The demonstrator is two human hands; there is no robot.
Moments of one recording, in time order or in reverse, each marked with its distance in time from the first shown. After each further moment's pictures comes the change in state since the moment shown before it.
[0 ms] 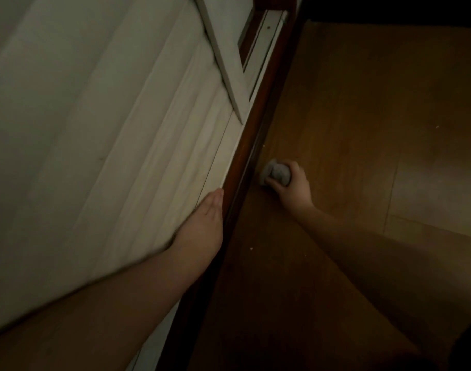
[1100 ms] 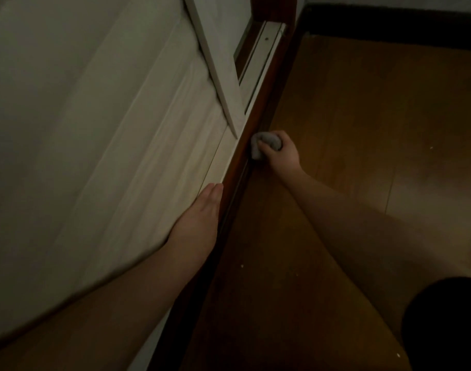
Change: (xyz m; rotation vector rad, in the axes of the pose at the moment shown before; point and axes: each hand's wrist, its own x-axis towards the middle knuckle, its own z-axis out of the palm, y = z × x) left_hand 0.025 -0.026 -0.013 0.085 0.008 -0.004; right_hand 0.087 -0.055 -0.008 0.276 -0.022 -0.005
